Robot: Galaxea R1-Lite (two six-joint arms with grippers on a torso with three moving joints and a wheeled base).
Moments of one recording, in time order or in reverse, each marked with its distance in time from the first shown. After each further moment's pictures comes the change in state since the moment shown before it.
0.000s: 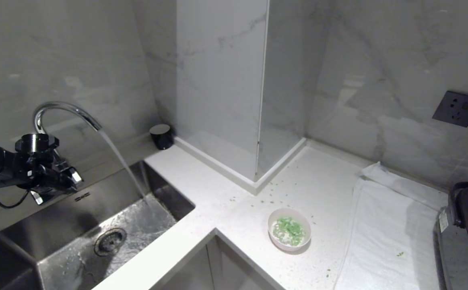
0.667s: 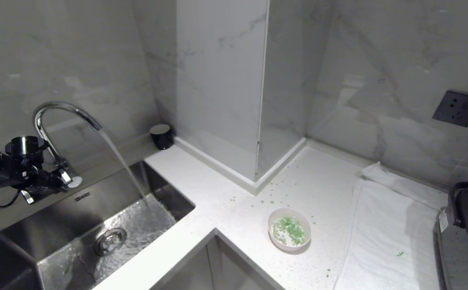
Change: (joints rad) left arm 0.076 0.109 -0.136 -0.002 0.008 0.048; right arm 0.000 0.000 0.000 0.000 0.000 0.000
